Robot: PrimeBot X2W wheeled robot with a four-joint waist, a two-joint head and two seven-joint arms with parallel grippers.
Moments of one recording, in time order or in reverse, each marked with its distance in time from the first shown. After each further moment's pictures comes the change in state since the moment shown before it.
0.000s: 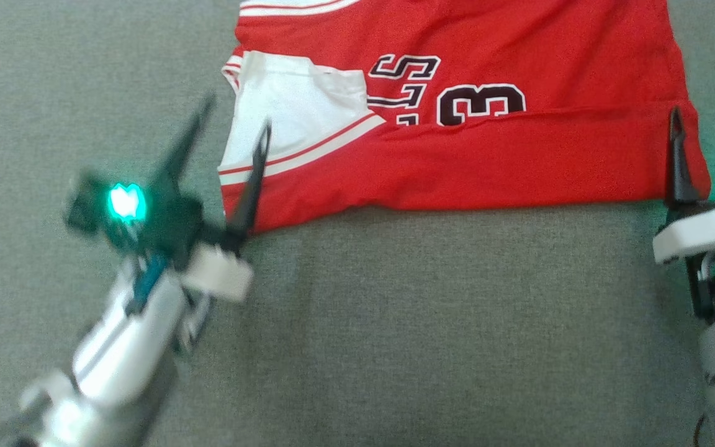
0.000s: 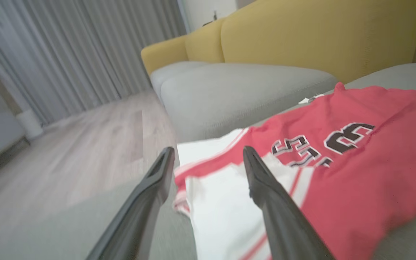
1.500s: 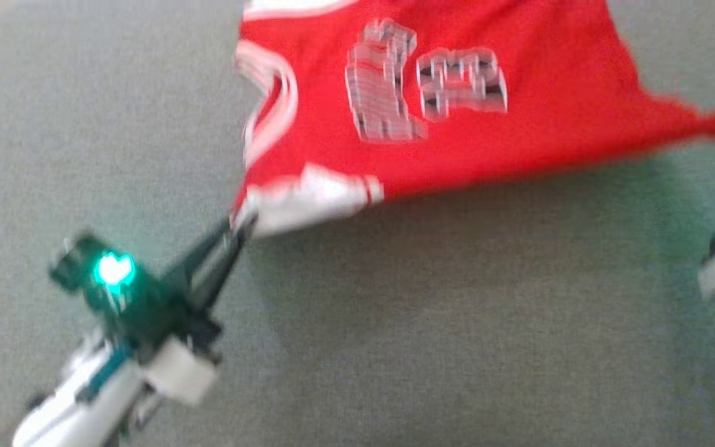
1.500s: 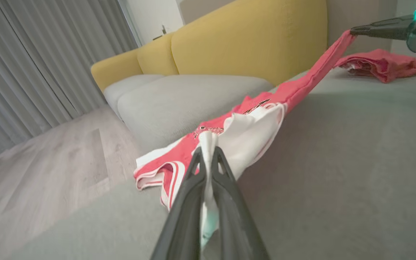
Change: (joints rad) left arm 0.158 0.234 -0.111 -0.244 -0.074 -0.103 -0.001; right arm 0.086 -0.187 0.100 -0.103 0.110 0.000 -0.014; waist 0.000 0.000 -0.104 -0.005
